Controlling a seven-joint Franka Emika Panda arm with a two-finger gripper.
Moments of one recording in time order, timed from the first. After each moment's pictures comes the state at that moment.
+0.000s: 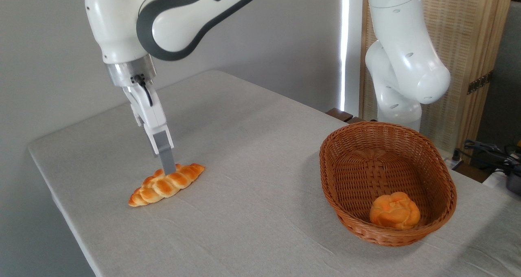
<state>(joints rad) -0.36 0.25 0.00 -1.64 0.05 1.89 0.57</state>
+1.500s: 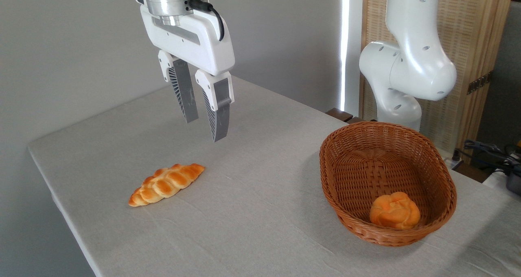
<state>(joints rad) -0.07 -0.01 0.02 -1.59 -0.03 1.62 0.73</state>
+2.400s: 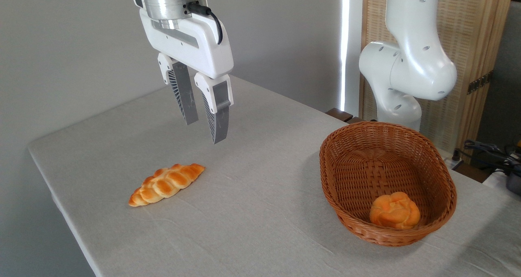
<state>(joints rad) -0.06 0.00 0.00 -1.59 -0.03 1.62 0.73</state>
